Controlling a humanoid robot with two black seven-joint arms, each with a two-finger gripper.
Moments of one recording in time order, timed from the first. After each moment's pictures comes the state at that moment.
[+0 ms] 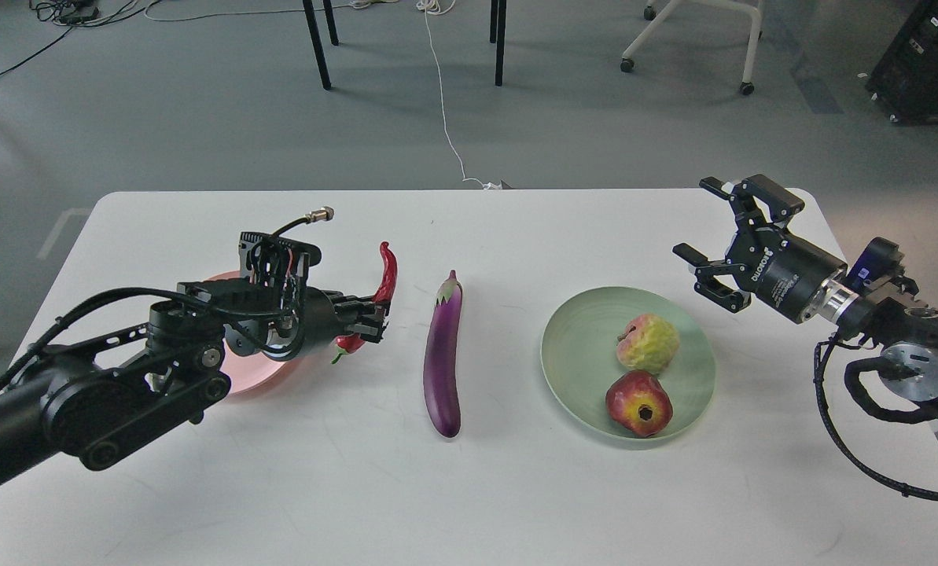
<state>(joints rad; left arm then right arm) -0.69 0.54 -0.54 -1.36 1.76 -0.41 0.11 0.81 -0.70 0.10 1.00 -0.04 0.46 0.49</state>
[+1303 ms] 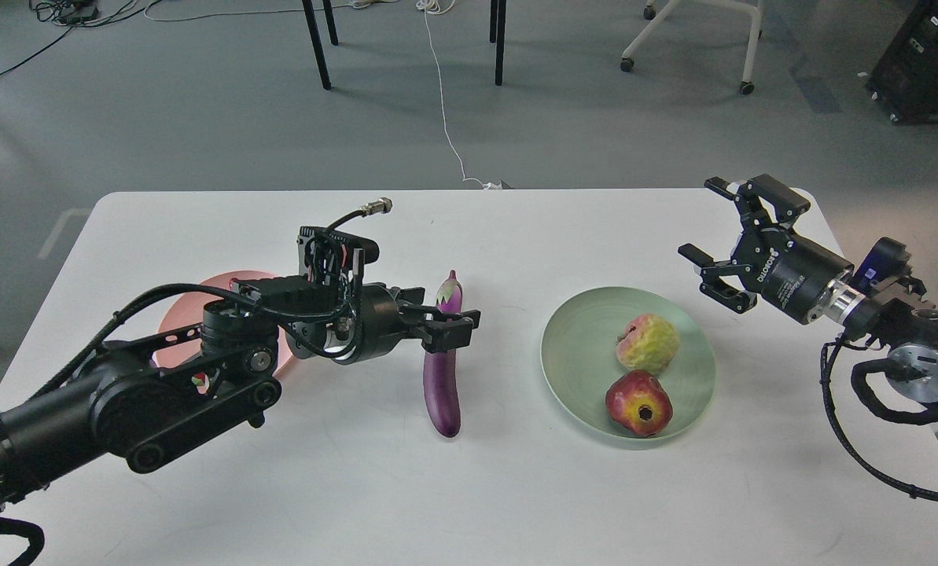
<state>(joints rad) -0.71 0.36 -0.47 -1.38 1.73 -0.38 0.14 0.81 -0.71 0.11 1.01 -0.05 0.46 0.49</state>
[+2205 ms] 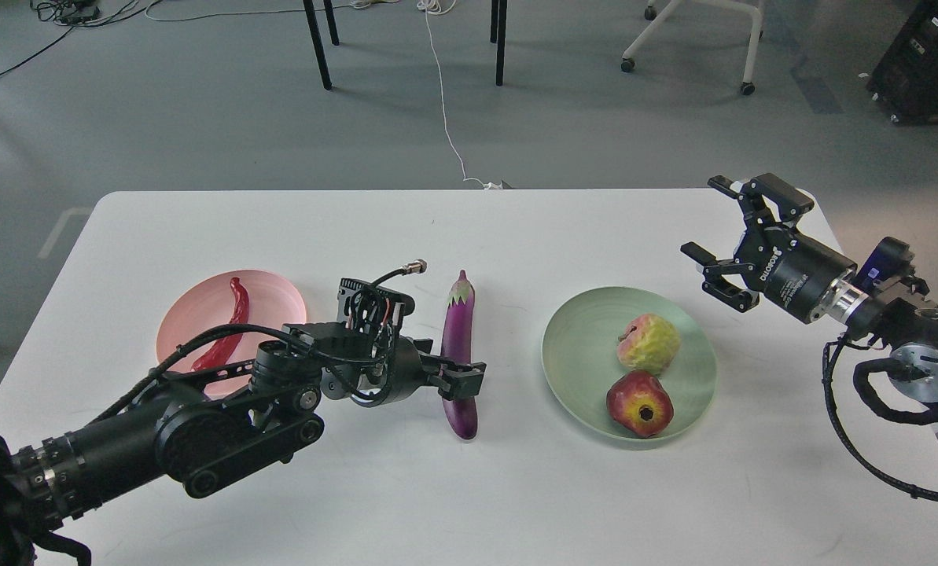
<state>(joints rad) -0.68 0.25 -0.40 -1.25 1.76 -0.38 0.17 0.80 -0.72 0.12 1.01 -0.05 0.46 0.49</state>
